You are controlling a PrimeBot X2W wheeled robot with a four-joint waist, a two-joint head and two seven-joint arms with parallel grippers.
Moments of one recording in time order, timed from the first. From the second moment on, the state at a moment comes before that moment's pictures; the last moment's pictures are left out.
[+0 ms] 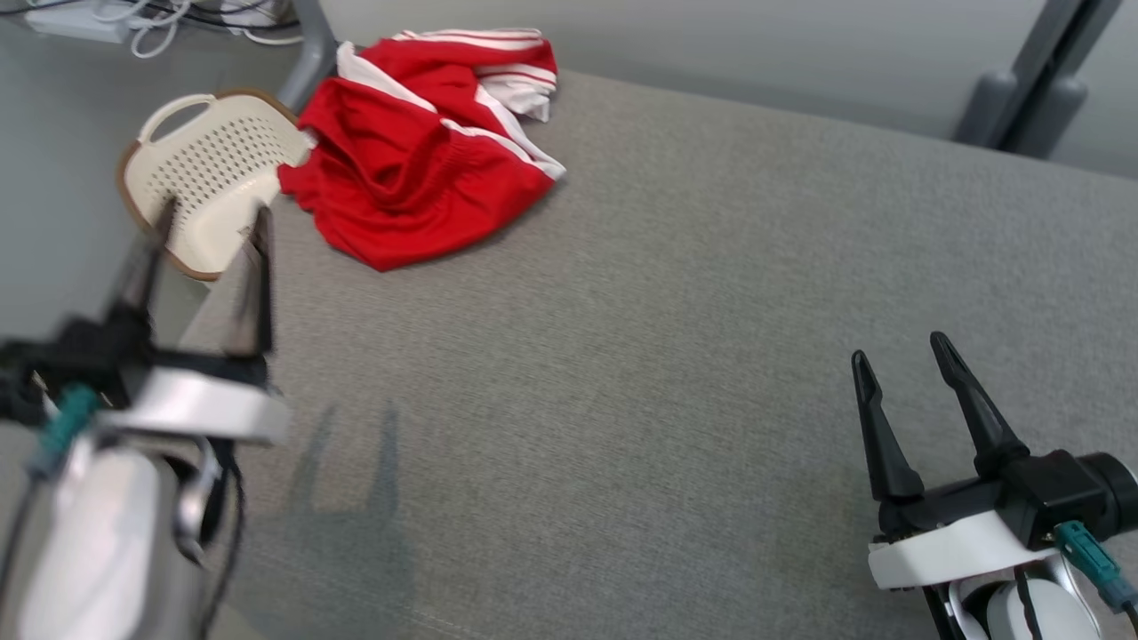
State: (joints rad) left arm -0.35 0.21 -0.05 0.16 -0.17 -0.01 -0.22; right arm -0.10 -0.05 0.07 0.07 0.02 0.13 -0.26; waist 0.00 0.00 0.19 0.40
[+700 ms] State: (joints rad) left arm -0.89 0.41 -0.23 0.58 -0.35 -0.13 0.08; right arm -0.19 -0.05 0.06 0.00 -0.08 0.13 -0.26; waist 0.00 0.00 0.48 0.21
